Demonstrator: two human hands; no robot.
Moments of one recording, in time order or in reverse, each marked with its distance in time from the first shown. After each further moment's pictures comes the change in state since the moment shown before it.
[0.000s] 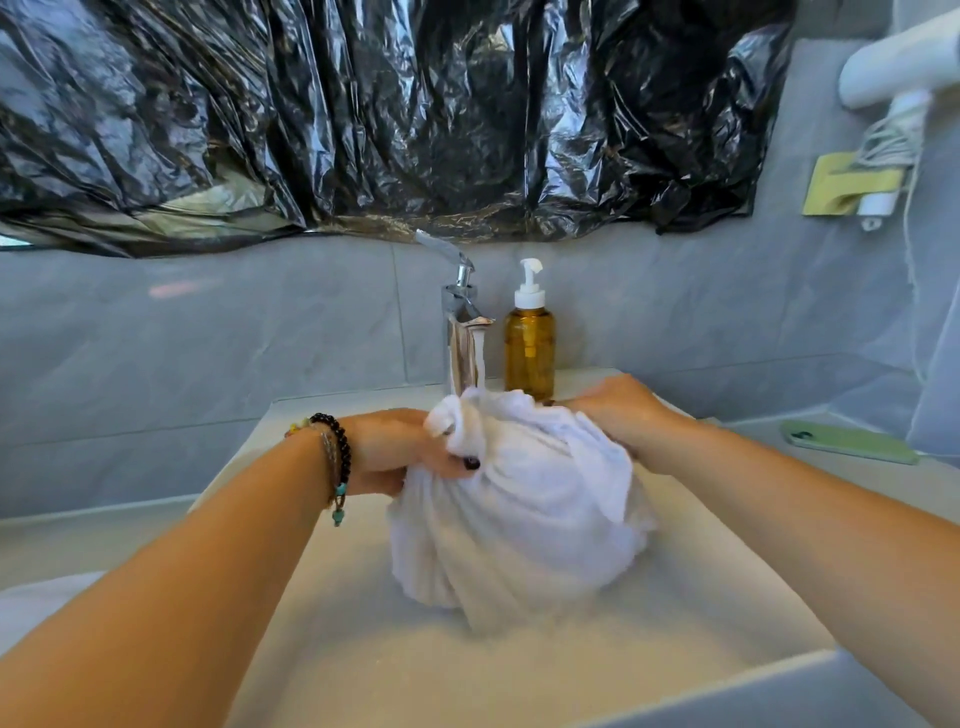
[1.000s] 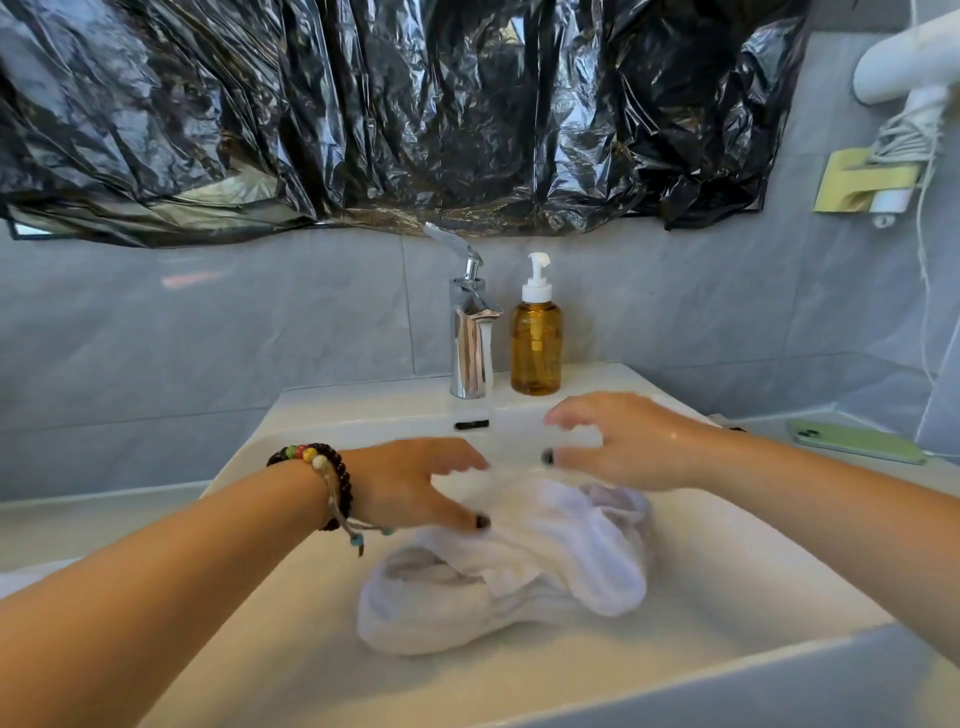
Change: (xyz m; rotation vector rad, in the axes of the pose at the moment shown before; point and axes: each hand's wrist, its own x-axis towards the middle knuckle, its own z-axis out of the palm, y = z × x) left_hand -0.026 -0.008 0.020 0.786 0.091 0.085; right_hand -0.048 -0.003 -0.015 -0.583 -0.204 -0.399
